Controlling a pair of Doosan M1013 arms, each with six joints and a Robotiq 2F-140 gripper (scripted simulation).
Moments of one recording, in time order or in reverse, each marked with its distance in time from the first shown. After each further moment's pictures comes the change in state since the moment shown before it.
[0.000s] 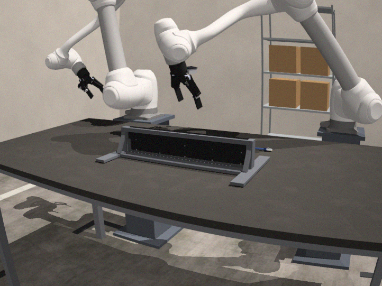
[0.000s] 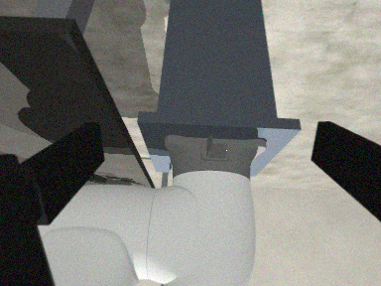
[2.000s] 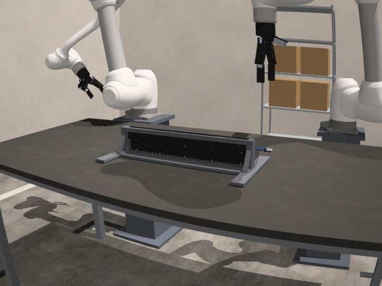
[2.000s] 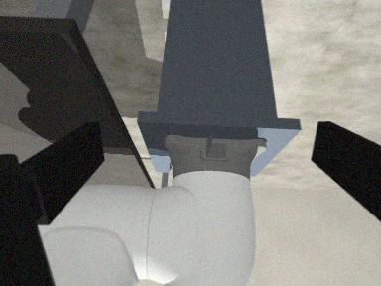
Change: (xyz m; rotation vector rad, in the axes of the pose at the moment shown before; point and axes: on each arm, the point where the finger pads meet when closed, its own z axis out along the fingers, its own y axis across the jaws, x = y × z) left arm 0.092 0.446 -0.177 -0.363 -0.312 1.072; right arm 0.000 0.000 0.000 0.000 0.000 0.000
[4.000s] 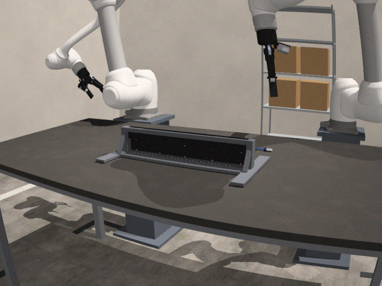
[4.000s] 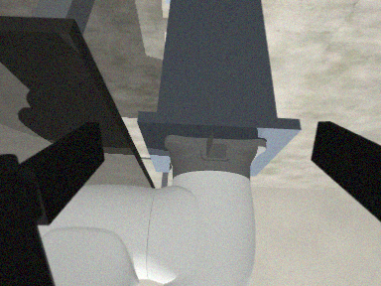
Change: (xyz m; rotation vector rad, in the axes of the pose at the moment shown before) left arm 0.037 0.037 0.027 -0.153 0.131 -0.307; right arm 0.000 0.000 0.000 0.000 0.000 0.000
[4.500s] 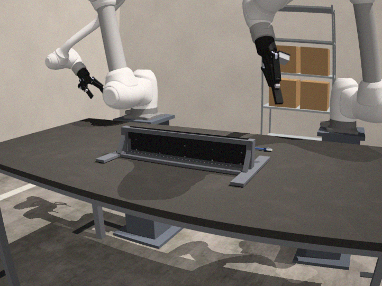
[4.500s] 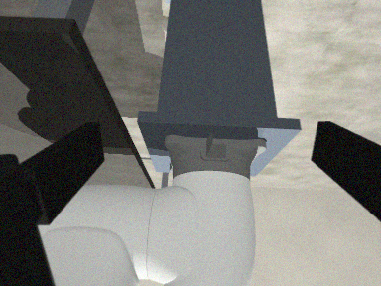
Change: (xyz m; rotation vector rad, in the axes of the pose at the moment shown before) left arm 0.010 0.059 0.030 -0.278 0.046 -0.403; right arm 0.000 0.000 0.000 0.000 0.000 0.000
